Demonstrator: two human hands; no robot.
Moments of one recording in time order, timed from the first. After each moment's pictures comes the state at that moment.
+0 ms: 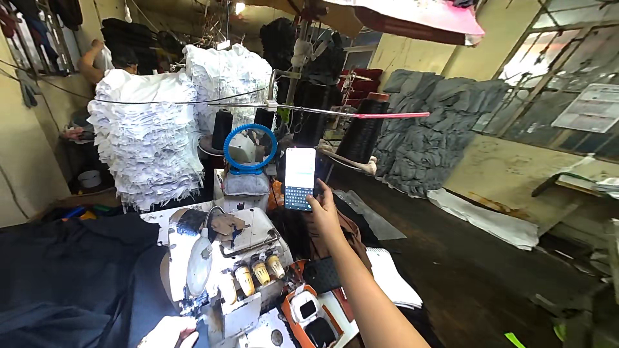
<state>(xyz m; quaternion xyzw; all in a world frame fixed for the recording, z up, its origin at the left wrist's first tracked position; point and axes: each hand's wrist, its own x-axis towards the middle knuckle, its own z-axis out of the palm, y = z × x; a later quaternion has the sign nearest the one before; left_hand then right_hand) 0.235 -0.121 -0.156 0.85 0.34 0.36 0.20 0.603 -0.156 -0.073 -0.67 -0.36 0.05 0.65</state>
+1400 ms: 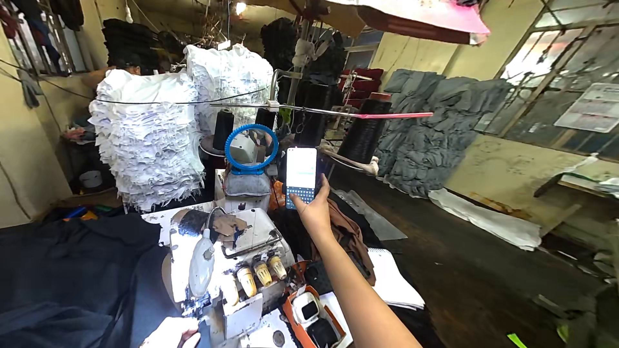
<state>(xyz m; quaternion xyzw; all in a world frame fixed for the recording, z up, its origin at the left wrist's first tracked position) 0.235 -0.120 -0.159 0.85 0.34 0.36 0.19 0.587 -0.129 -0.068 -0.75 -0.29 -0.03 0.59</state>
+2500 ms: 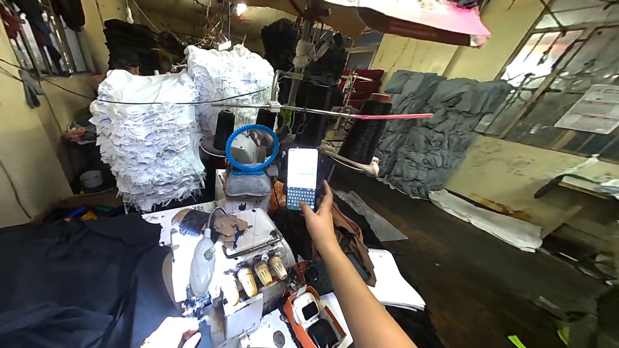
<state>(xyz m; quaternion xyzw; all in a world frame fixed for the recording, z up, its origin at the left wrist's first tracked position) 0.235 -0.119 -0.160 0.85 0.33 0.37 0.19 0.590 -0.141 -0.084 -0.67 -0.32 0.02 0.67</state>
